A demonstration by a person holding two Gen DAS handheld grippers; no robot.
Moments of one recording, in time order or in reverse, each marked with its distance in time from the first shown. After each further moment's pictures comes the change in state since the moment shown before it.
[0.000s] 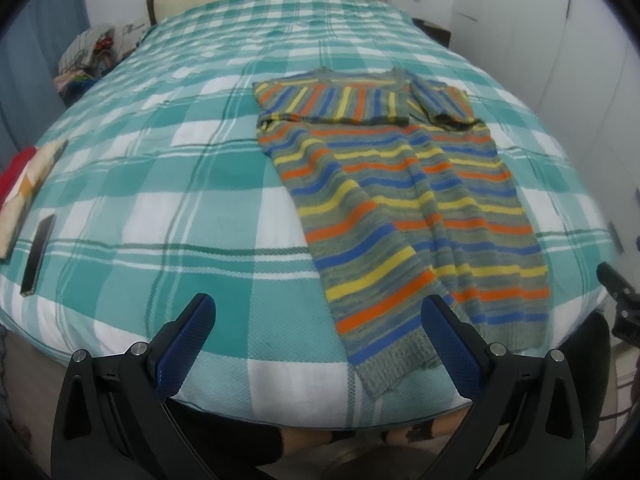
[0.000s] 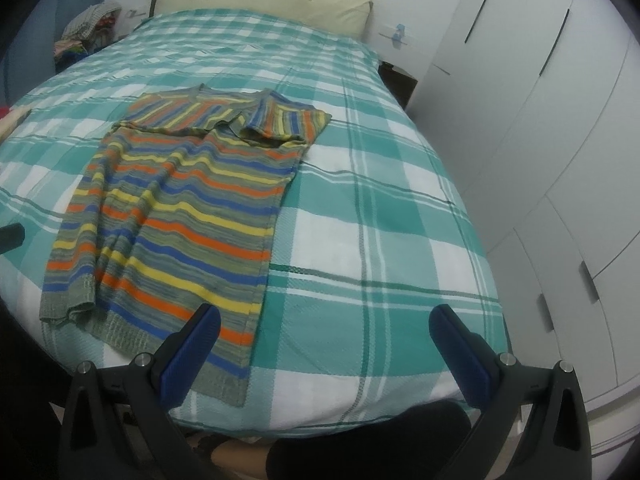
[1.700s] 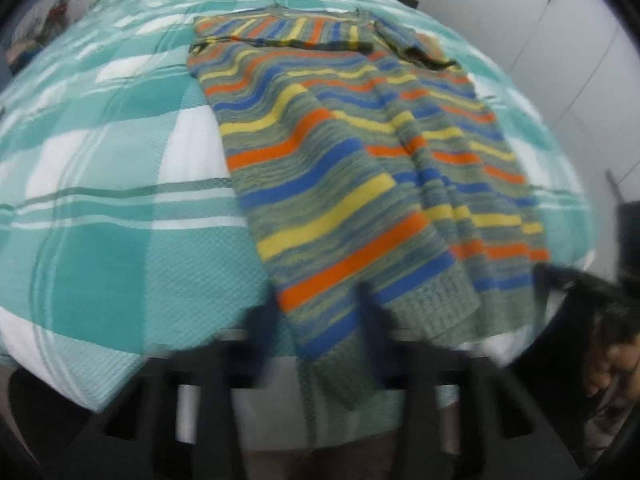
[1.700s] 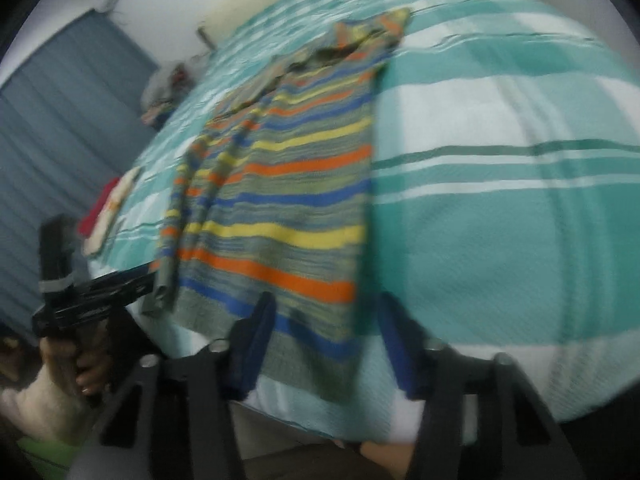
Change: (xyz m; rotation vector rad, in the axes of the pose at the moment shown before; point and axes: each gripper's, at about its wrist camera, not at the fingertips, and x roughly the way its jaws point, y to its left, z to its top) left arm 0.070 -0.007 -0.028 -0.005 0.129 -0.235; right arm 0.111 -0.011 -0.060 0.273 0.135 0.801
